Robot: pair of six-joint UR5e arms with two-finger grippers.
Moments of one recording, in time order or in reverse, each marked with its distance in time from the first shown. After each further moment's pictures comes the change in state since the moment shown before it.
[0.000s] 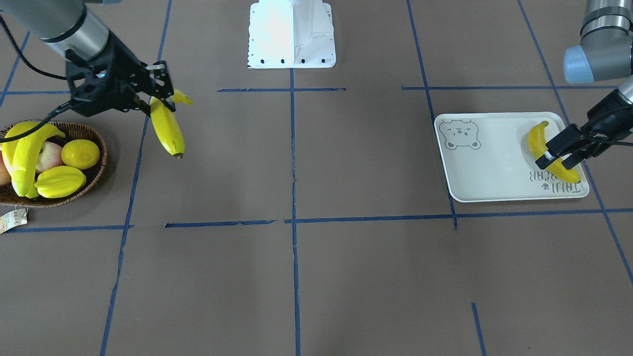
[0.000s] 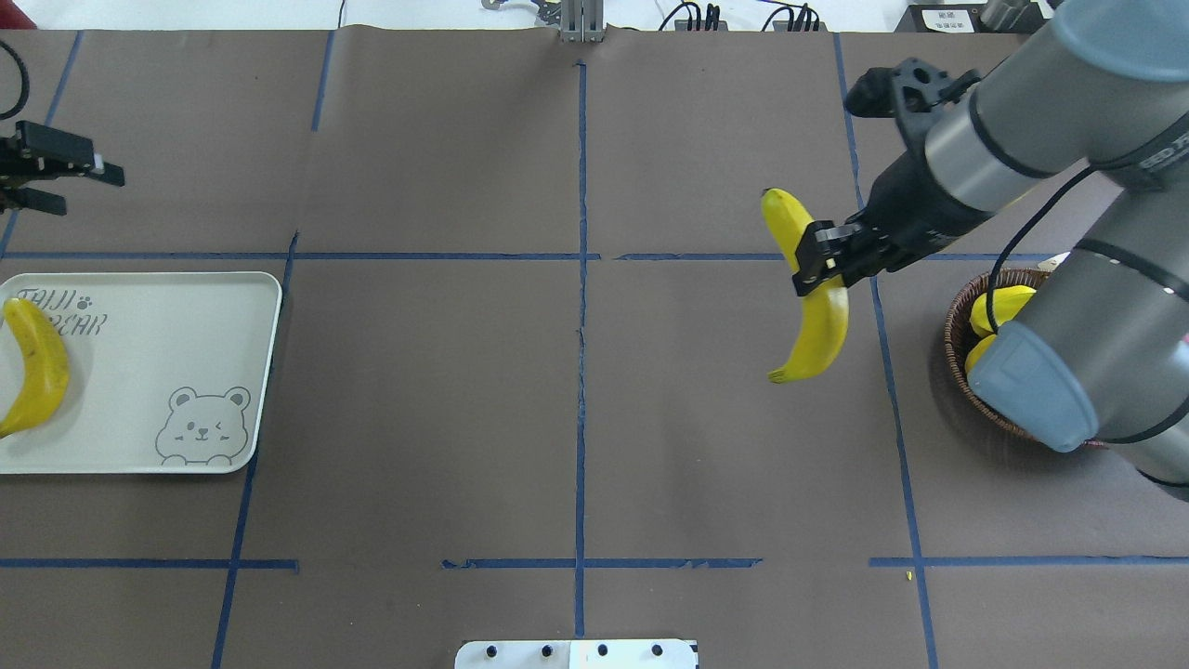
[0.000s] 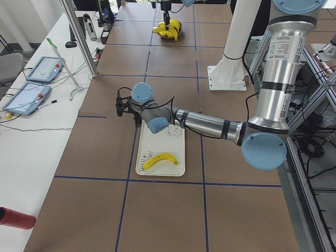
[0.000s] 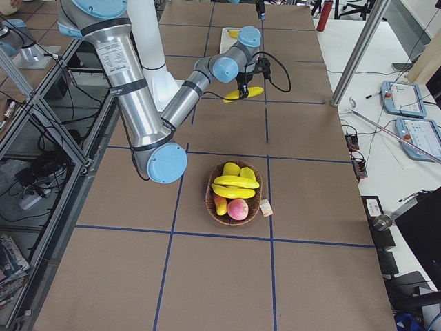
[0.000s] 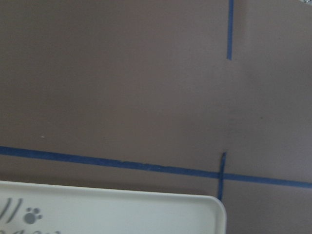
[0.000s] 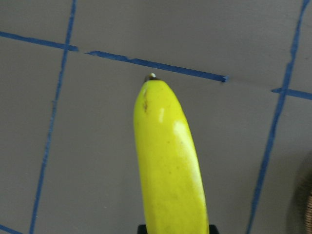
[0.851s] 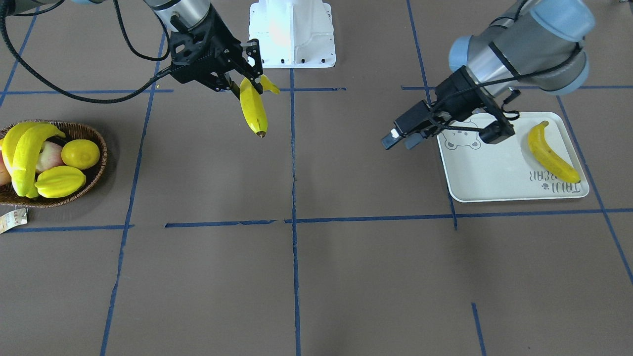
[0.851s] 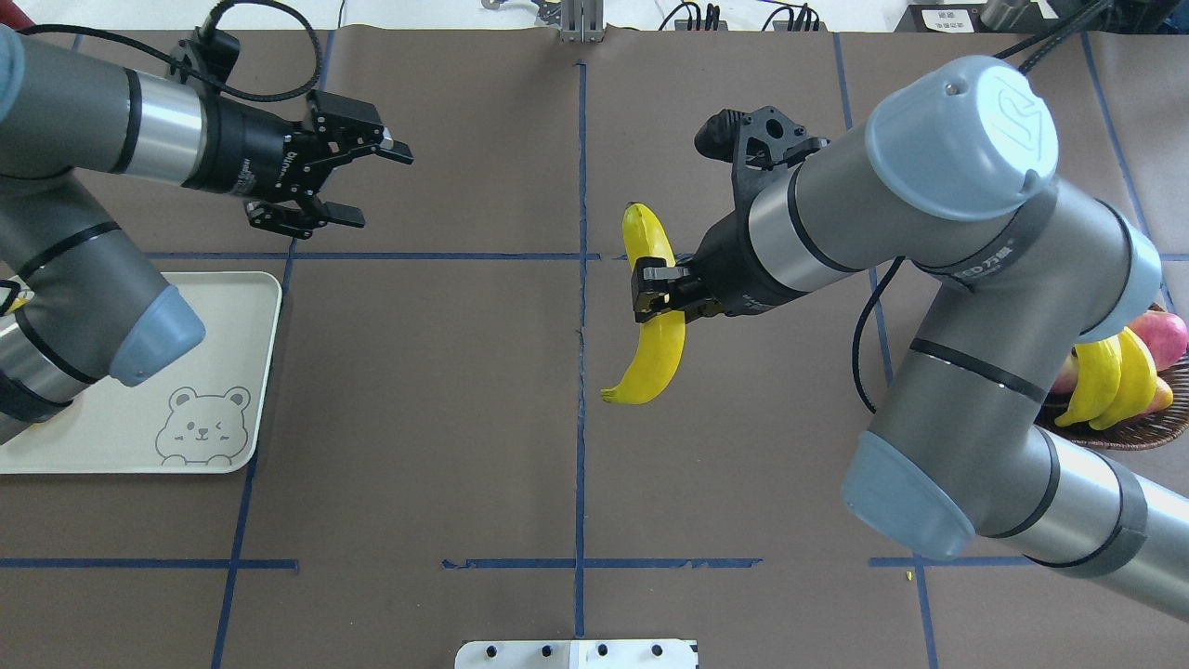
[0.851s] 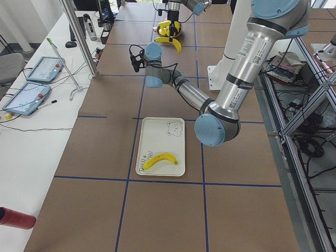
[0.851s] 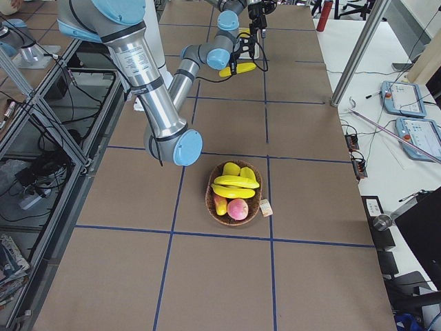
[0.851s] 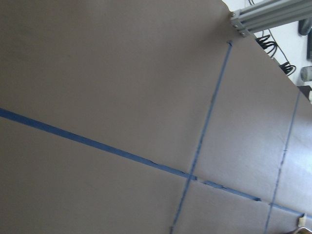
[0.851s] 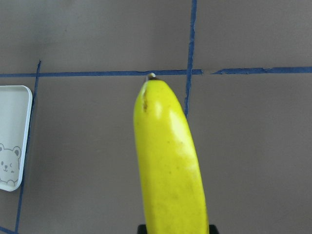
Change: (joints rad) left arm 0.335 -0.295 -0.081 -0.161 0.214 -0.709; right arm -0.213 0.145 -0.013 0.134 -0.247 0.339
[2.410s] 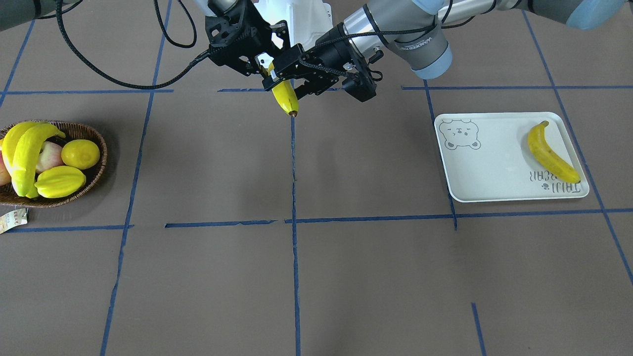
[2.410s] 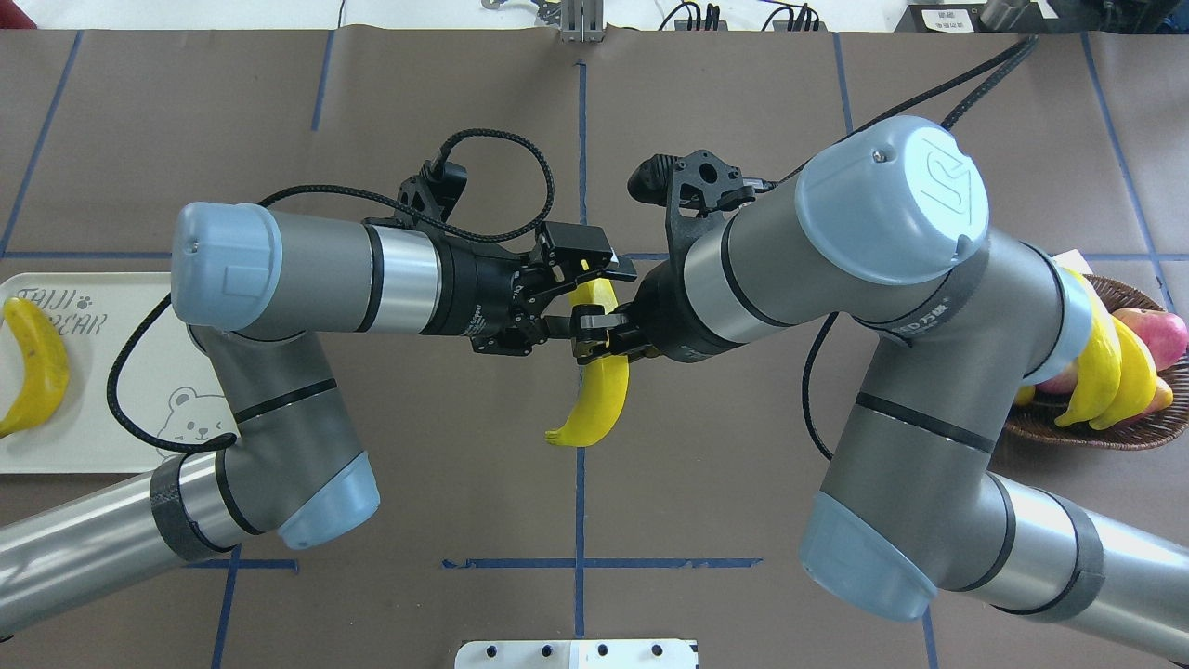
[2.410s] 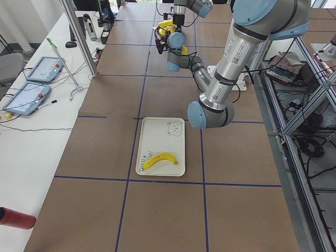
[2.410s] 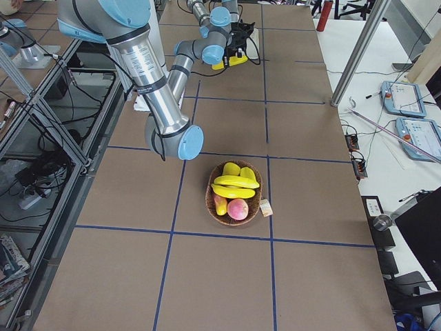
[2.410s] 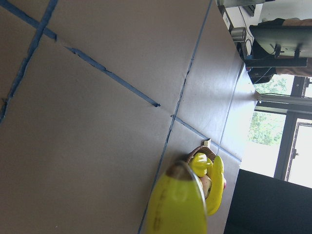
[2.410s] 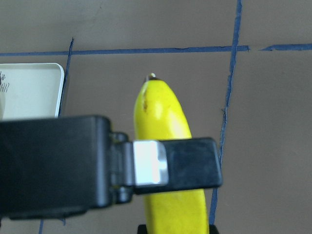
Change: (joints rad) left arm 0.310 -0.142 -0.007 -0.058 0.254 -0.045; right arm -0.075 0.043 -0.001 0.020 -0.029 0.013
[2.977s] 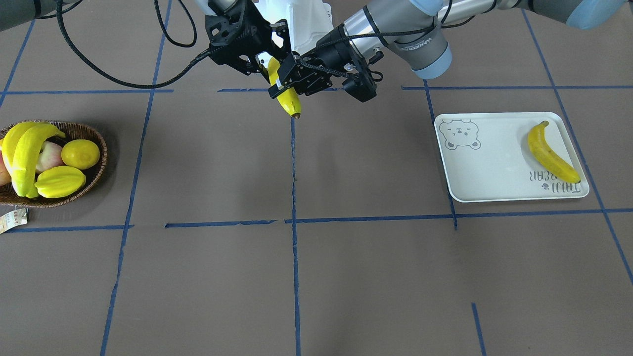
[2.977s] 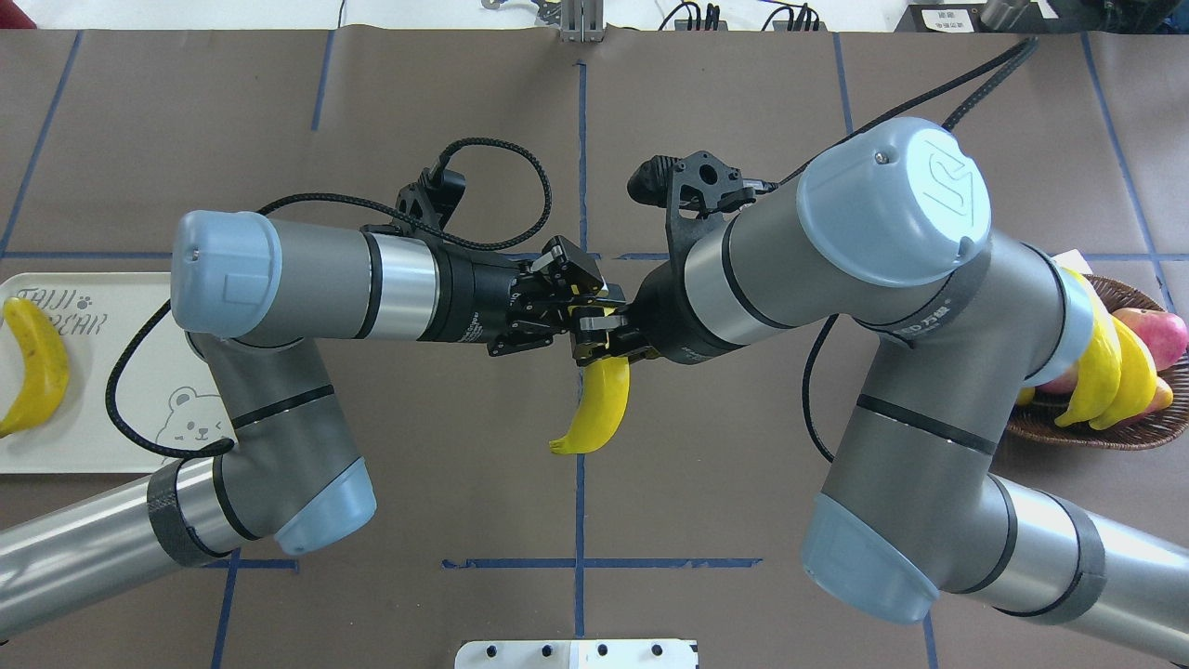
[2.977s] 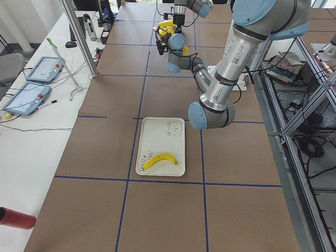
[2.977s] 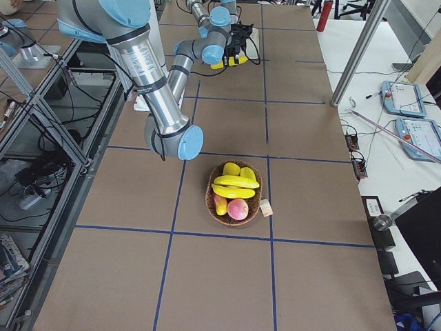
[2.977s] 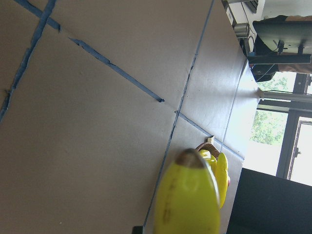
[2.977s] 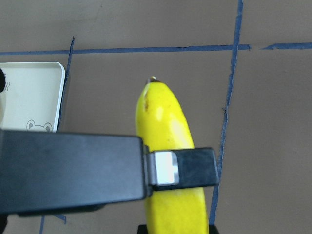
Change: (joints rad) left arm 0.003 0.010 -0.003 0.000 0.001 0.009; right arm -0.002 -0.001 0.004 0.000 0.000 0.001
